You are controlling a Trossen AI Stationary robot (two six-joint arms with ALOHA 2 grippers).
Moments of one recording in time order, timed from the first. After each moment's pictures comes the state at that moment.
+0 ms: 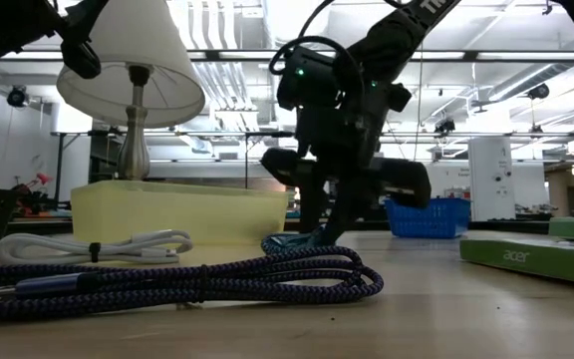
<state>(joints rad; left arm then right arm) -0.03 0.20 0.04 0.78 -0.16 -0.41 -0.05 2.03 1.25 -0.40 -0.26 -0.98</state>
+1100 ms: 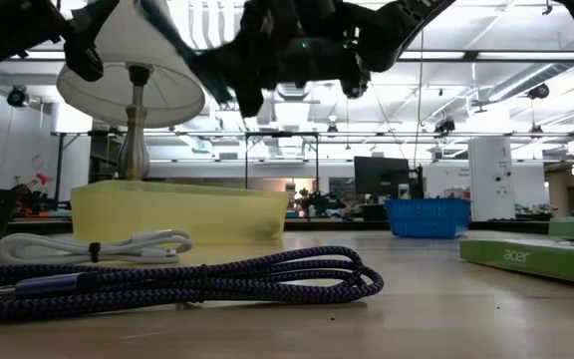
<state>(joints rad) -0.03 0.26 0.04 0.78 -0.16 -0.31 -0.13 1.97 1.31 0.47 -0.51 0.18</state>
